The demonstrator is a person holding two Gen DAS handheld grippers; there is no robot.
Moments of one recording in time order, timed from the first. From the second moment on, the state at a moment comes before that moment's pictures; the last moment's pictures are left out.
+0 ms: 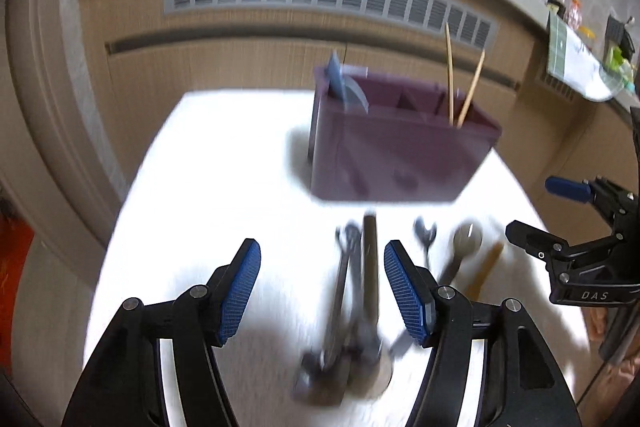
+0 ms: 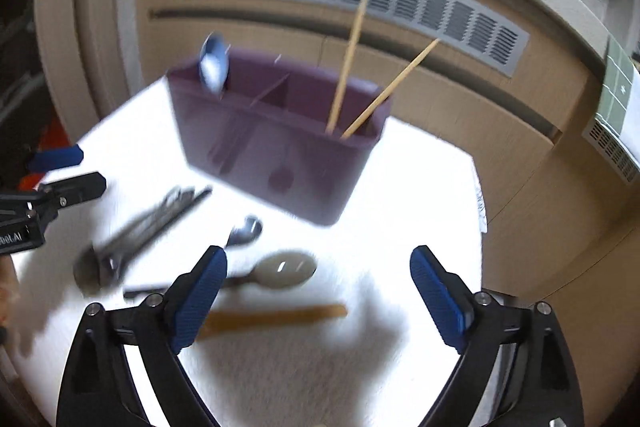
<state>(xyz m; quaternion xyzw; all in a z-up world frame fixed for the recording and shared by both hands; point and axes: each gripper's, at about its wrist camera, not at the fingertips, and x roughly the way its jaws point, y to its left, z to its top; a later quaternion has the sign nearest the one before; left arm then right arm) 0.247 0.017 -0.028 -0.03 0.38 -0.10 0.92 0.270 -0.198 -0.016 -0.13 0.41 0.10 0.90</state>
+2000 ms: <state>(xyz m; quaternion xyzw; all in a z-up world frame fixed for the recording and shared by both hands) 0.207 -0.071 -0.071 0.09 0.40 -0.20 0.89 0.200 -0.254 -0.067 -0.01 0.48 0.10 0.87</state>
